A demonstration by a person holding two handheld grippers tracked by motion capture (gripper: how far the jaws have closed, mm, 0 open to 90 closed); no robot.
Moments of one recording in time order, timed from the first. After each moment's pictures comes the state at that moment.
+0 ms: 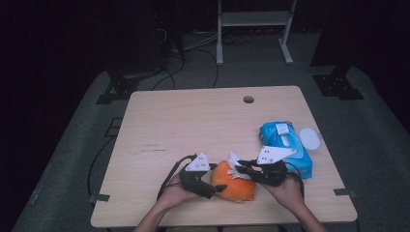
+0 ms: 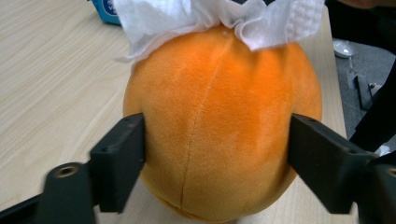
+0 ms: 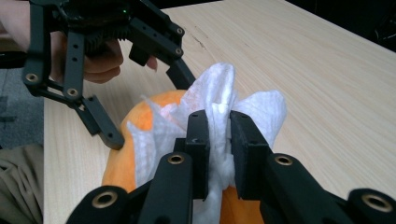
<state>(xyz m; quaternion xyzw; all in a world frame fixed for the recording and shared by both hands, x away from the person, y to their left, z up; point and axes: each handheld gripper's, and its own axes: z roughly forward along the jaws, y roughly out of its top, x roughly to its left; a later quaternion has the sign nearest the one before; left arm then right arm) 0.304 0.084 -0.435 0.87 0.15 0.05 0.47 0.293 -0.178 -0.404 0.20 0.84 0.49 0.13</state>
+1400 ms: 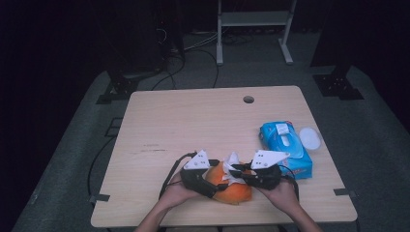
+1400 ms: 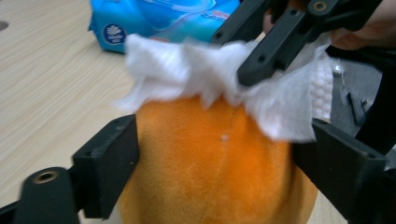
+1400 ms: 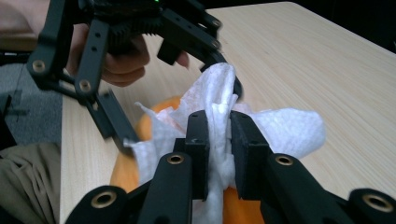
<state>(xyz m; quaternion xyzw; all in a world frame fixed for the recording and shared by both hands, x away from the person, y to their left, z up) 0.302 0.078 -0.427 0.85 0.14 0.06 0.50 0.286 -0.162 -0.405 0.17 0.84 0.49 0.13</state>
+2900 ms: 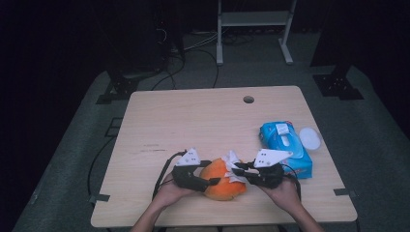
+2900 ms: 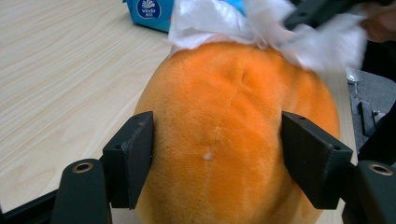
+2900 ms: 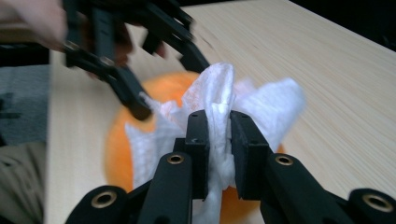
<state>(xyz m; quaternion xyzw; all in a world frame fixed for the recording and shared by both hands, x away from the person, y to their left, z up) 0.312 0.106 -0.436 0.85 0.20 0.05 0.49 0.291 -0.171 -0.409 0.19 0.84 0.49 0.13</state>
